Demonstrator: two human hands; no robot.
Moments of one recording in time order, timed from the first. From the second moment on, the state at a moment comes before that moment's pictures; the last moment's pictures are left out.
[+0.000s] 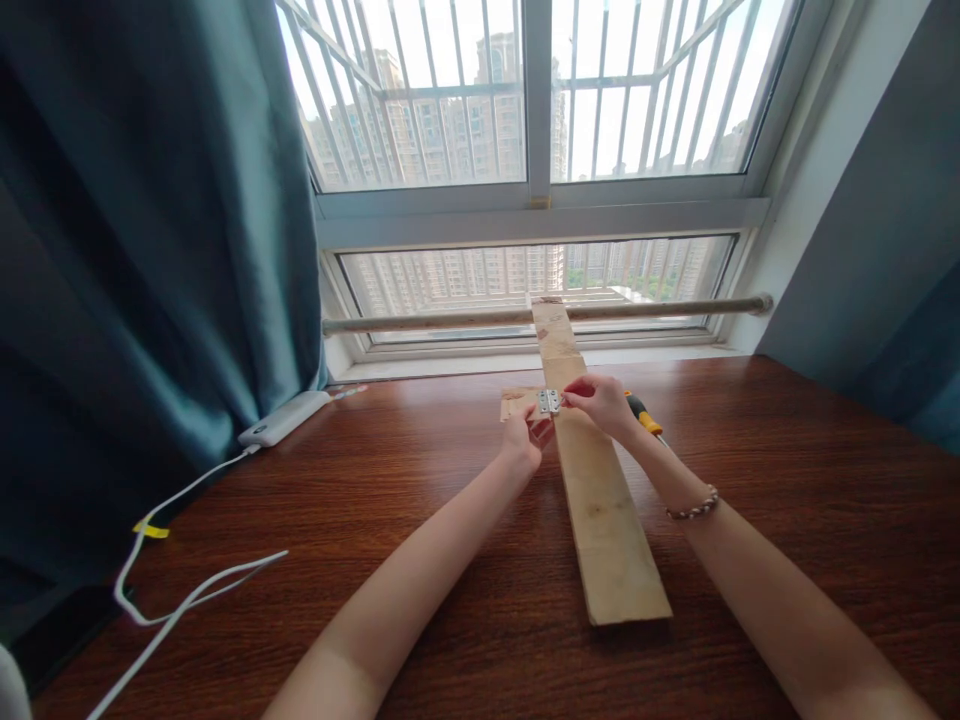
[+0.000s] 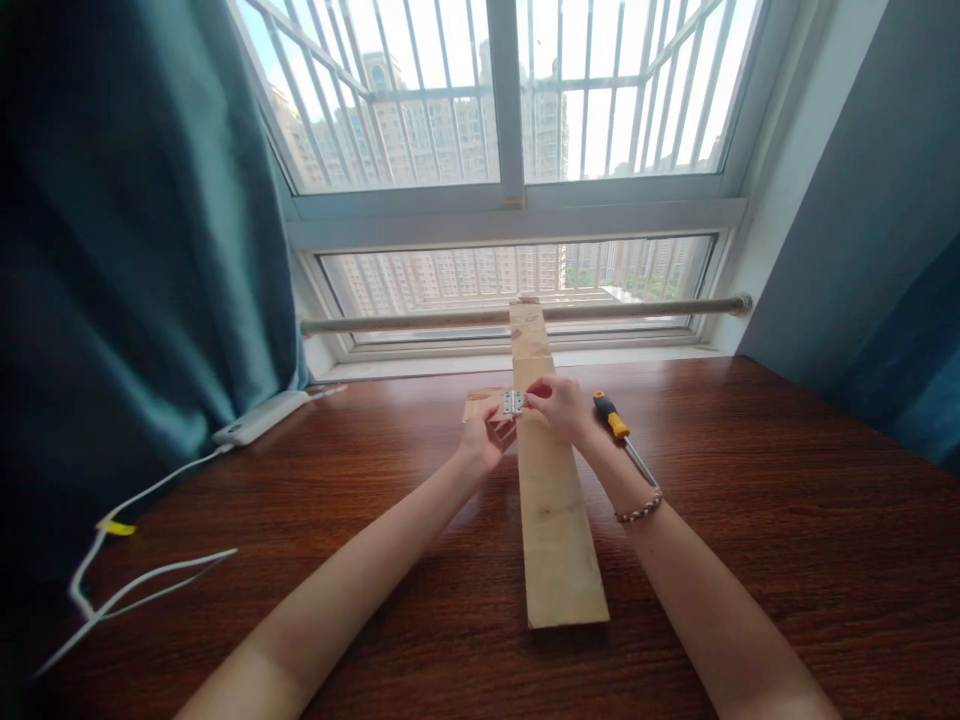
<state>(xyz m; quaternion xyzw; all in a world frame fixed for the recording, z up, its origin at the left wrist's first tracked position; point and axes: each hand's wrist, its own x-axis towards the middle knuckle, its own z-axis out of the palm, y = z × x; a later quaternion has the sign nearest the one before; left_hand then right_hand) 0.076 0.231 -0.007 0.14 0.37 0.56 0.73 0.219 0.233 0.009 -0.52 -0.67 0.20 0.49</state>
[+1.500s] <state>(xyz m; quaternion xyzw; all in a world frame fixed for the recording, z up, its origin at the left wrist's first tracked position) 0.076 0.233 -0.013 0.14 0.37 0.56 0.73 0.347 0.223 0.050 -0.73 -0.49 0.29 0.37</state>
